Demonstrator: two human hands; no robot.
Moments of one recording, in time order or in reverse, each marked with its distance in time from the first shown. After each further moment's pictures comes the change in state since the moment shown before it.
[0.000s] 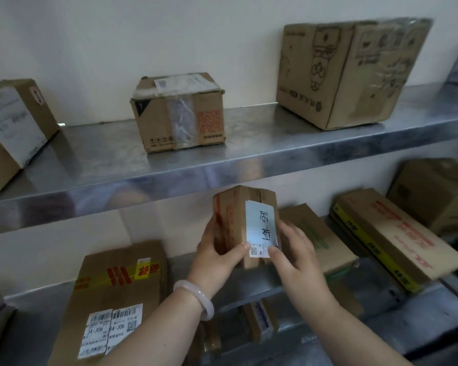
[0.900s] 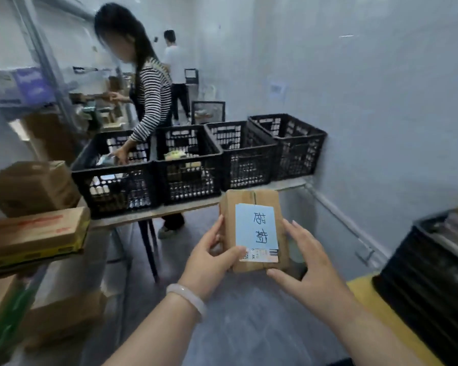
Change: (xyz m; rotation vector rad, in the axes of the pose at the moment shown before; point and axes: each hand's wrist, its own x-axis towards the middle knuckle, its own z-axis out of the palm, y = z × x) left_hand -0.304 0.044 0.219 -0.067 -1.571 0.093; right_hand -0.484 -0.104 -0.065 -0.648 1.244 0.622
